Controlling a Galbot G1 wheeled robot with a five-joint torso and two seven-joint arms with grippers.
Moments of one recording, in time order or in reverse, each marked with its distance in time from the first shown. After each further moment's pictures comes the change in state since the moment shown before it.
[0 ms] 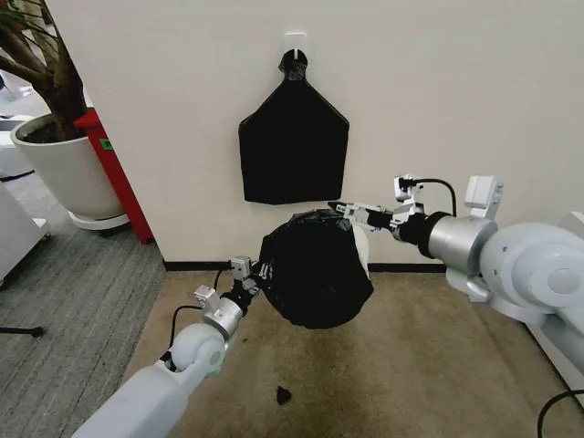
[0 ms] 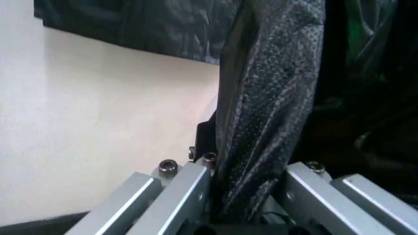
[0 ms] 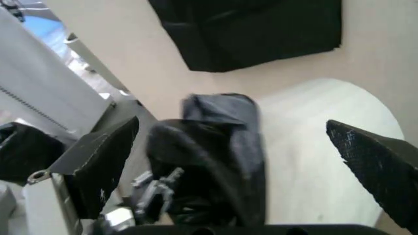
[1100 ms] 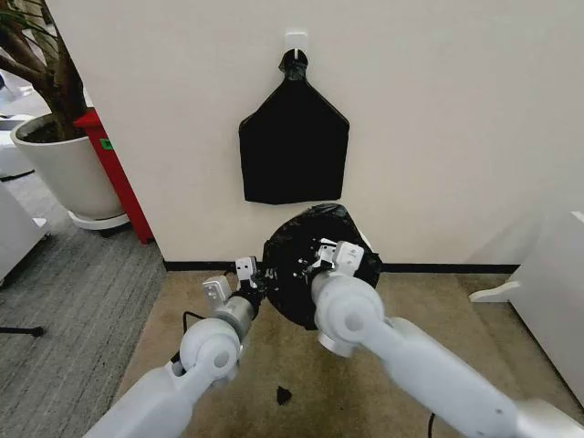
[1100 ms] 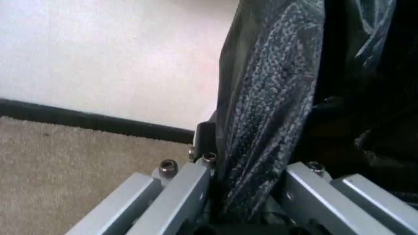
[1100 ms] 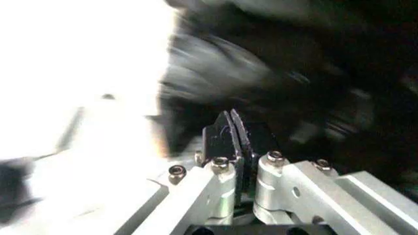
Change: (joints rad) left arm -0.017 -0.037 0.014 -0.185 -0.244 0.334 -0.453; right arm 0.029 0.373 -0.448 -0.052 -0.306 0.239 0.362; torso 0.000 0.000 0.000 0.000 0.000
